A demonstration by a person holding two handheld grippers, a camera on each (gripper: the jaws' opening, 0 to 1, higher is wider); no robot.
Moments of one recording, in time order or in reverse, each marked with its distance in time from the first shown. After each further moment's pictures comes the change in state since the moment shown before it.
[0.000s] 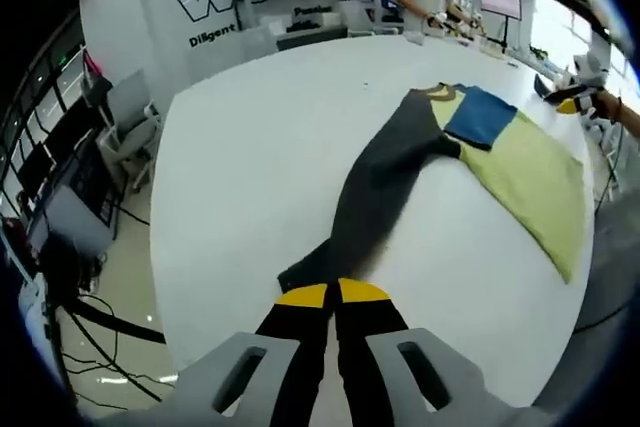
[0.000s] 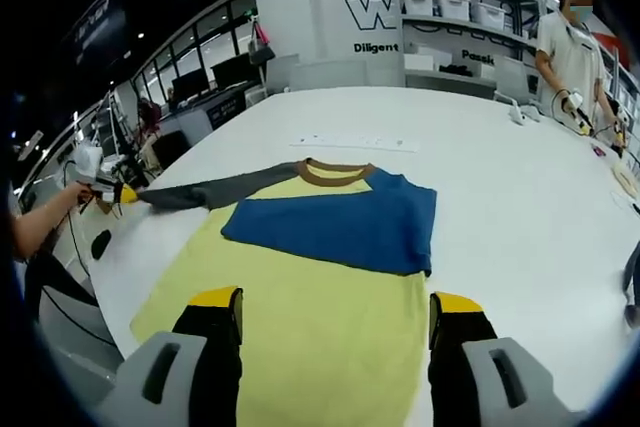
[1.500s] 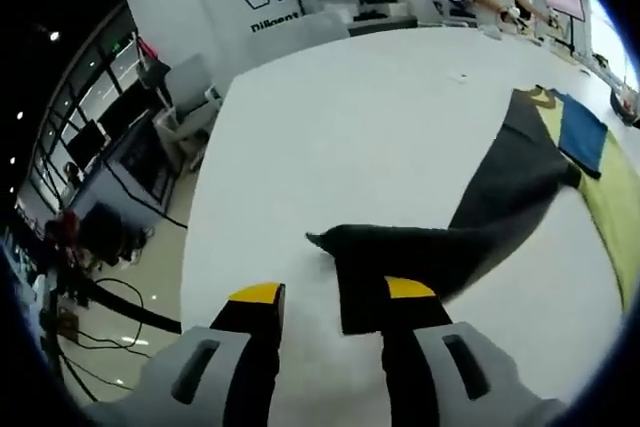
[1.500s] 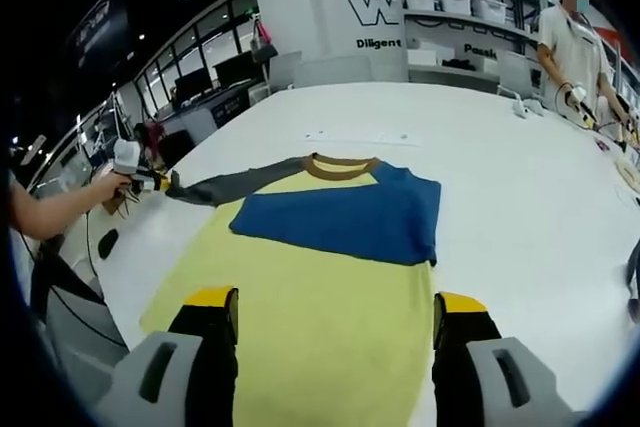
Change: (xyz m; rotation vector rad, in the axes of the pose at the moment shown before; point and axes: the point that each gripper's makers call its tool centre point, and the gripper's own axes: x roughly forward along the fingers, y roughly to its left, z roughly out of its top) left arm 0.079 0.085 0.001 -0.134 0.034 0.295; right arm -0.006 0.005 -0.006 0.016 0.018 0.026
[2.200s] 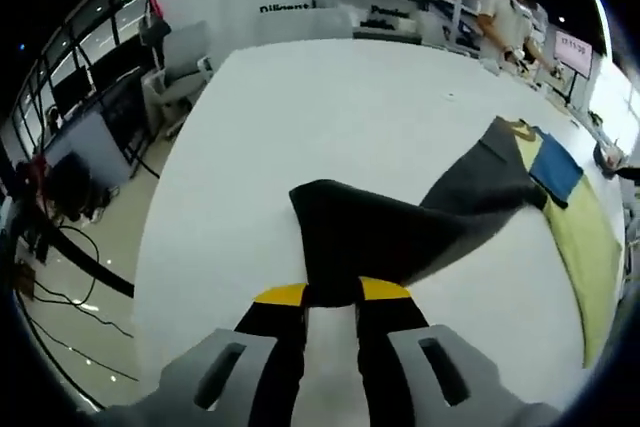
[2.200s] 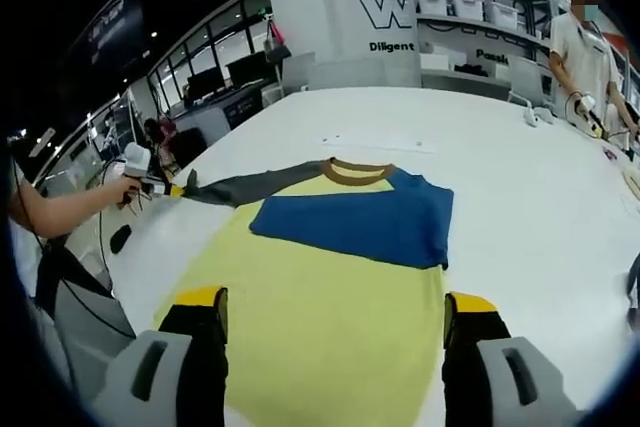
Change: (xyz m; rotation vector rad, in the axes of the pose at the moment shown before) left arm -0.015 -0.029 -0.023 -0.159 0.026 -0.139; right arm -0.014 0.017 0.004 -0.027 -0.005 0.043
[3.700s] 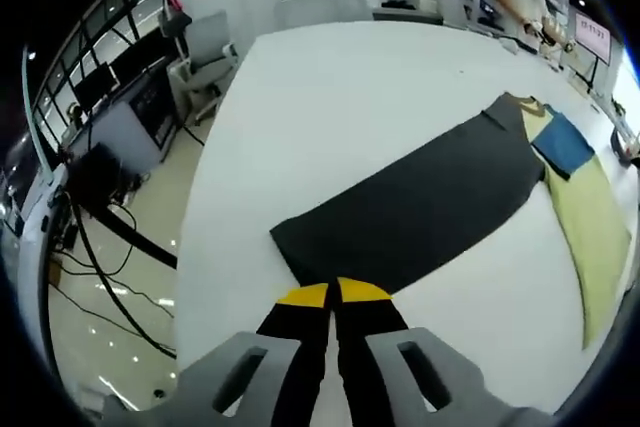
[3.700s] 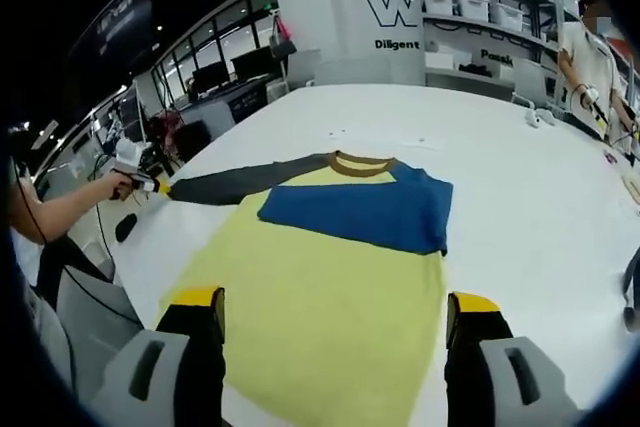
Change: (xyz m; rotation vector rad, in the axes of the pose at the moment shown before) left arm -0.058 0.000 -0.030 0.000 0.077 0.129; right arm -0.017 0.007 -0.013 -0.027 0.021 0.010
